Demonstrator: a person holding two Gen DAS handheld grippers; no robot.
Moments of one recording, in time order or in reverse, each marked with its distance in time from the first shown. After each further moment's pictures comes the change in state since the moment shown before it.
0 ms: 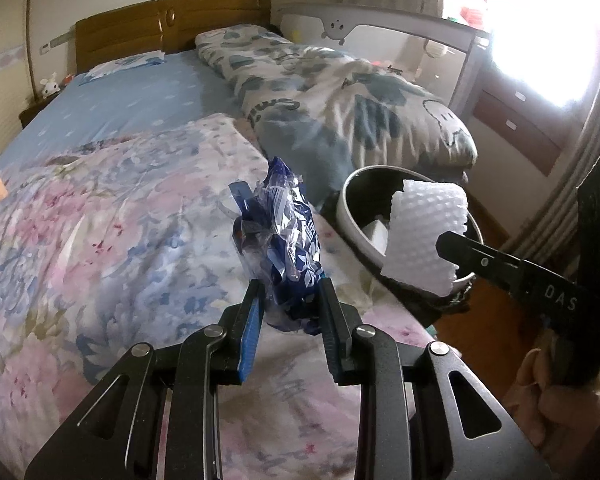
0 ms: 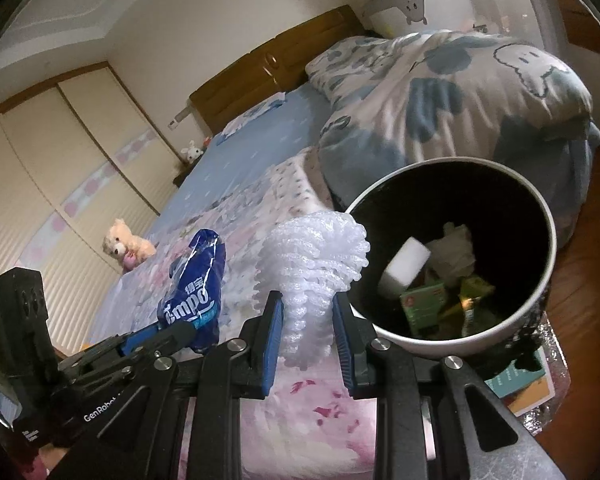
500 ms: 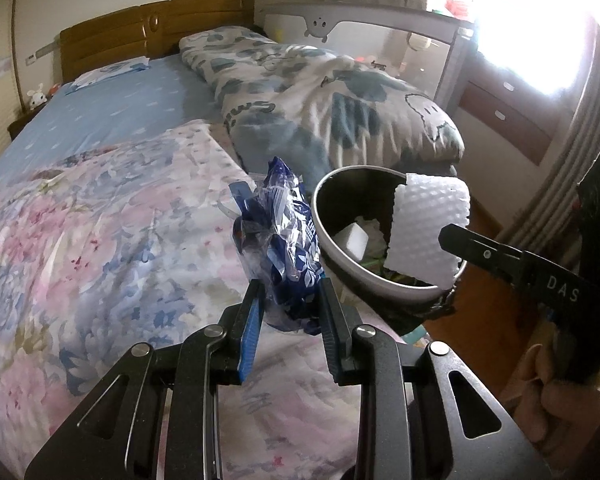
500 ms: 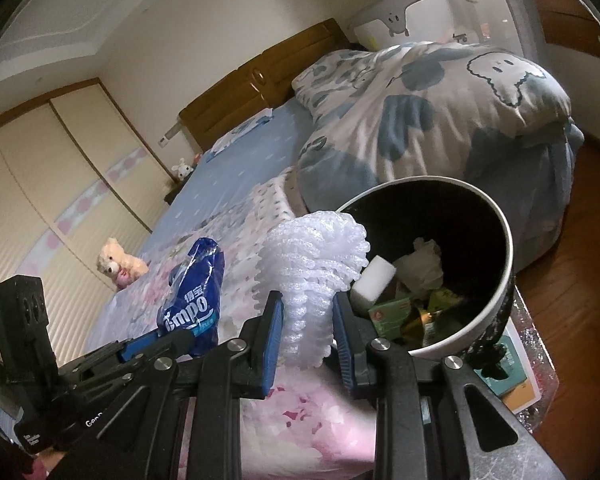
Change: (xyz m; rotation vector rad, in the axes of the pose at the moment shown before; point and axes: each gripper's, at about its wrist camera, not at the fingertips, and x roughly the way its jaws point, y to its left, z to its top) left arm 0.007 -0.026 0.009 0.044 0.006 -0.025; right arm -0.021 -0.022 0.008 0.032 -0.050 -0.028
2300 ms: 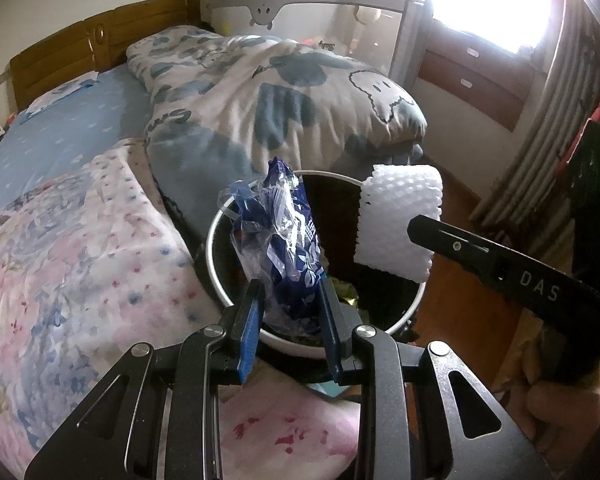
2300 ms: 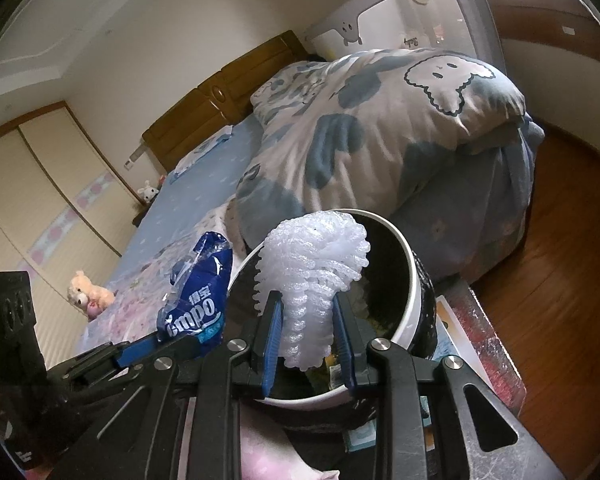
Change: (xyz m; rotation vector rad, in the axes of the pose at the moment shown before) left arm 0.054 -0.081 0.040 0.134 0.047 -0.079; right arm -0.007 -0.063 0.030 0.063 -0.034 -0.097
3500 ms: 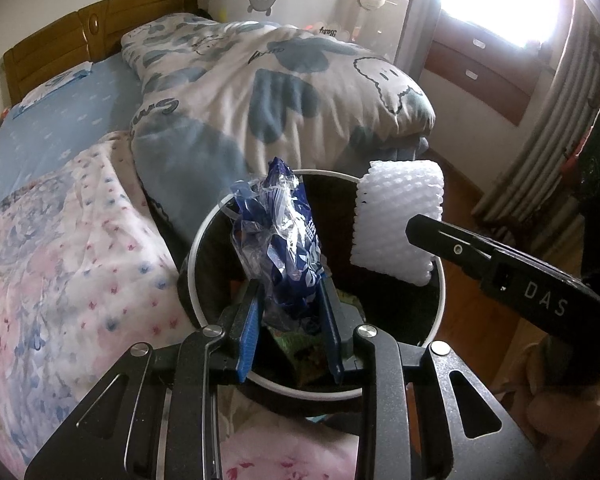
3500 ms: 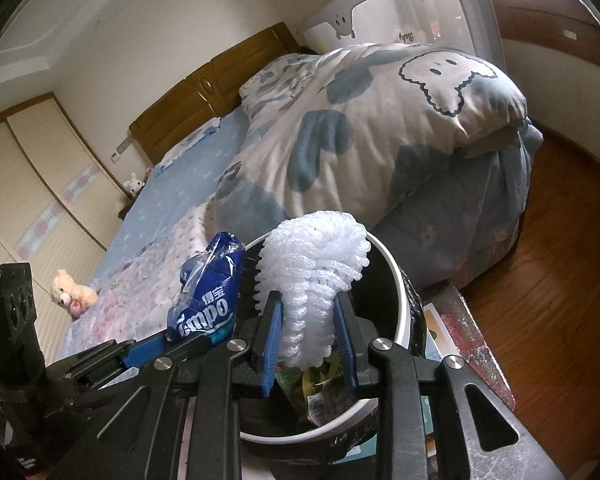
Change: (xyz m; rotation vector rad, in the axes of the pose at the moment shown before) left arm 0.035 0.000 0.018 -0.008 0.048 -0.007; right arm 0.026 -0.007 0.016 -0.013 0.028 -0.047
